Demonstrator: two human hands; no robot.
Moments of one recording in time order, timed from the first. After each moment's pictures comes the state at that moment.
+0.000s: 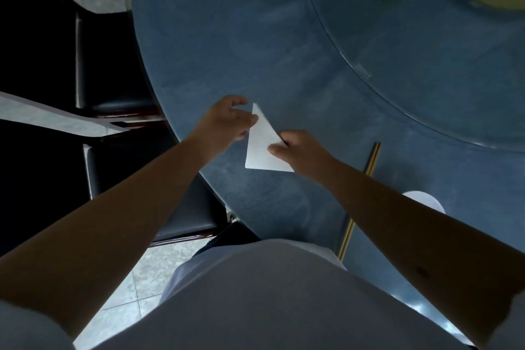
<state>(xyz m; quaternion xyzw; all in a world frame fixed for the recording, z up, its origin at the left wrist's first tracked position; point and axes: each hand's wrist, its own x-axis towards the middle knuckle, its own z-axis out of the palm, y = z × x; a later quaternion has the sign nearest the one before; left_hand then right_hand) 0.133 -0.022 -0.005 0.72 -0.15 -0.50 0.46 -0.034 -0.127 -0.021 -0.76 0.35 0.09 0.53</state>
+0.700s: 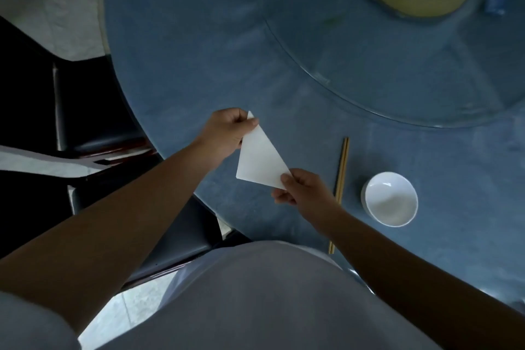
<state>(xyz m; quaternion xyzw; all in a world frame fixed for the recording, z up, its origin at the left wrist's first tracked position) 0.102 -0.047 0.018 0.72 -0.24 -0.48 0.44 -0.113 -0.057 0.023 -0.55 0.49 -0.06 0.67</state>
